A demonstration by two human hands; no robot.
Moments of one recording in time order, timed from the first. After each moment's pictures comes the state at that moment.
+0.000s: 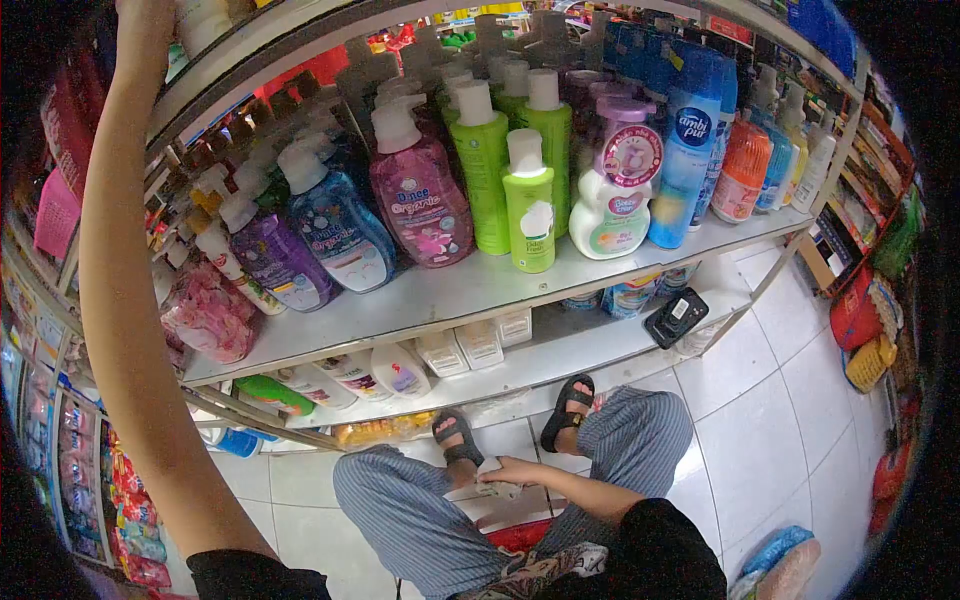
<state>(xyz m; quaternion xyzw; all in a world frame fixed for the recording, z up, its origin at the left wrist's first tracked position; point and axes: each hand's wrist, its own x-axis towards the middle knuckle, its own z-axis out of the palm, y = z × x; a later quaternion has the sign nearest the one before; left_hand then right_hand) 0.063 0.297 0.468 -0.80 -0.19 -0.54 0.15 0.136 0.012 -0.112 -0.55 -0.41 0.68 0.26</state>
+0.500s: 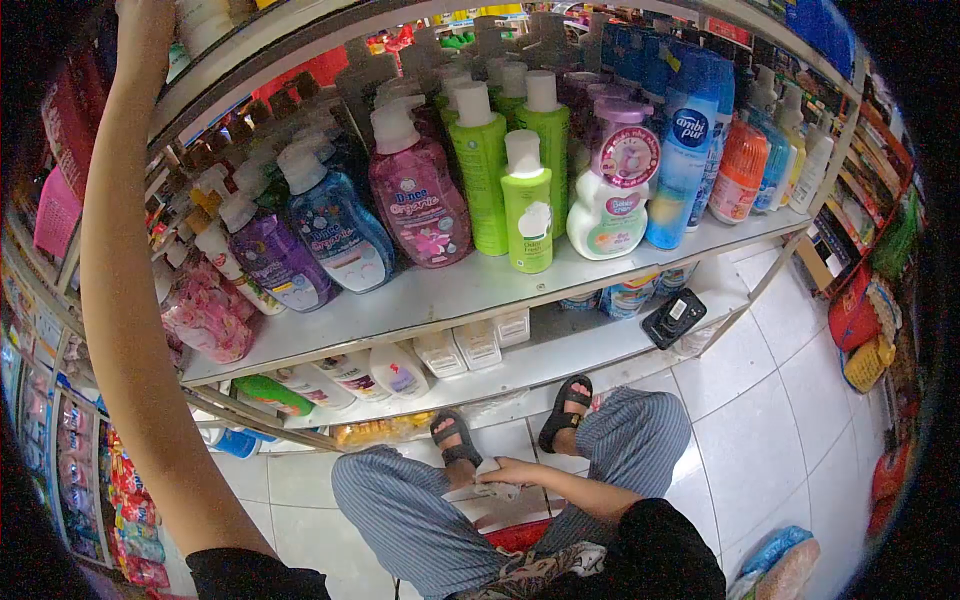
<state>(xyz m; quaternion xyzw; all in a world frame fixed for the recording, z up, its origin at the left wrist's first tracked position) 0.066 0.296 0.465 -0.74 -0.22 -0.55 0.30 0.131 0.014 -0.146 -0.55 -0.41 0.67 0.27</state>
